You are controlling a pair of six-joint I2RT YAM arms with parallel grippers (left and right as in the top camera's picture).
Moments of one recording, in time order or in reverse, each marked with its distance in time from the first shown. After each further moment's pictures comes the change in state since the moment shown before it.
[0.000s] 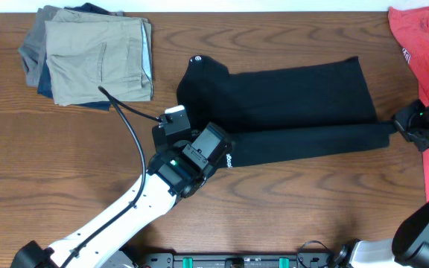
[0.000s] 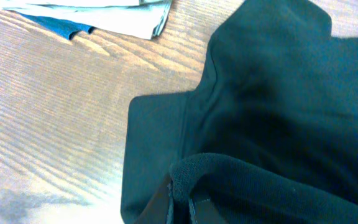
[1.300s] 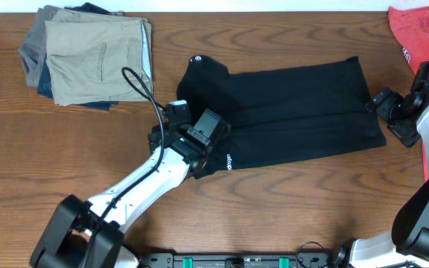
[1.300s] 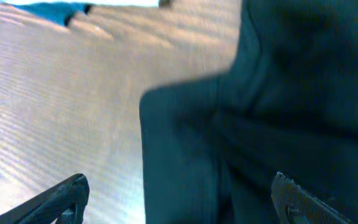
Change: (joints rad) left arm 0.116 0.202 0.007 0.048 0.062 0.195; right arm 0.121 0.067 0.037 -0.007 0.044 -0.032
